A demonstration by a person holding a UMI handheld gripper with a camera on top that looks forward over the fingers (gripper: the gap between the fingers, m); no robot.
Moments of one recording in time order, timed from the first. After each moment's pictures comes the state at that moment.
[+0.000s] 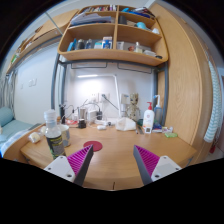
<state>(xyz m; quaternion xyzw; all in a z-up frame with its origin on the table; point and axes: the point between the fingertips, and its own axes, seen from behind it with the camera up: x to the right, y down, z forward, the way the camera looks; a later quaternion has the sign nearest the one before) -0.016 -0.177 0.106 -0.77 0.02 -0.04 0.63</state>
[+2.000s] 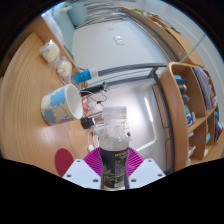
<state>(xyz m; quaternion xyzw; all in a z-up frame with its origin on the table) -0.114 0.010 0.137 -0.54 -0.46 -0.40 0.58</state>
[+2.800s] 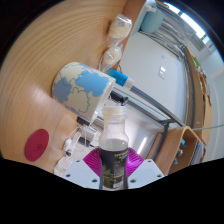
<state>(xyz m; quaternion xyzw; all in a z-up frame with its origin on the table) -0.170 0.050 0.152 -0.29 -0.62 -0.58 0.44</state>
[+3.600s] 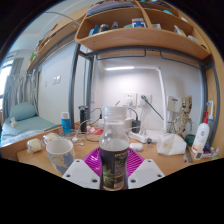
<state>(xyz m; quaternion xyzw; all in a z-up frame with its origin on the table) -0.117 0.036 0.091 -0.75 -0.15 0.10 0.64</state>
